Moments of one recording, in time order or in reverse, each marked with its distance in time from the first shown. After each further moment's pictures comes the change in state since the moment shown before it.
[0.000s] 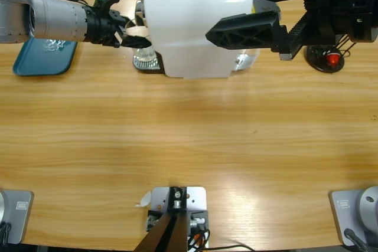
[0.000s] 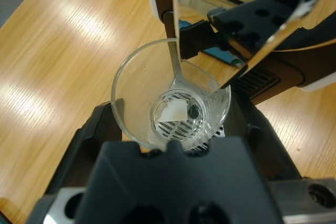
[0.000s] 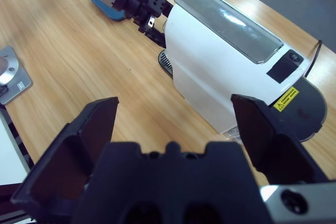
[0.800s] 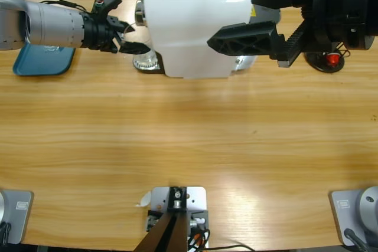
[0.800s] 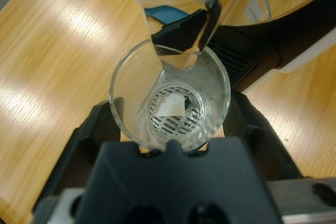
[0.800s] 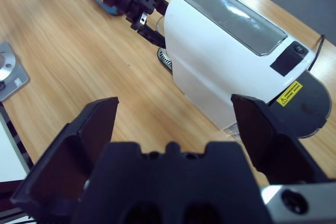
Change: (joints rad) arm 0 -0.005 -0.020 0.043 -0.009 -0.017 -0.004; arm 1 -0.003 0.000 0.022 -0.006 0.004 0.003
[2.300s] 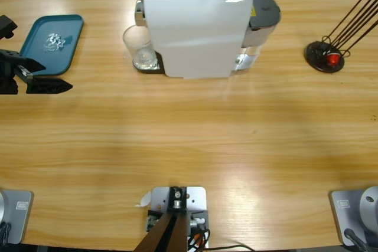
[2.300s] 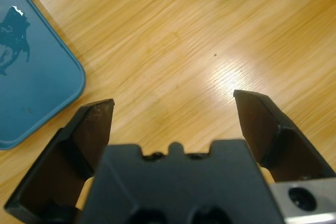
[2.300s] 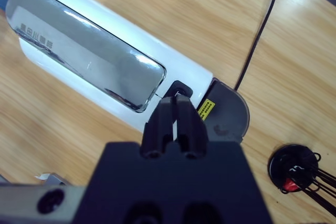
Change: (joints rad) arm 0 0.140 -0.493 0.089 0.677 0.149 -0.203; arm 1 -0.395 0.504 -0.804 0.654 0.161 -0.058
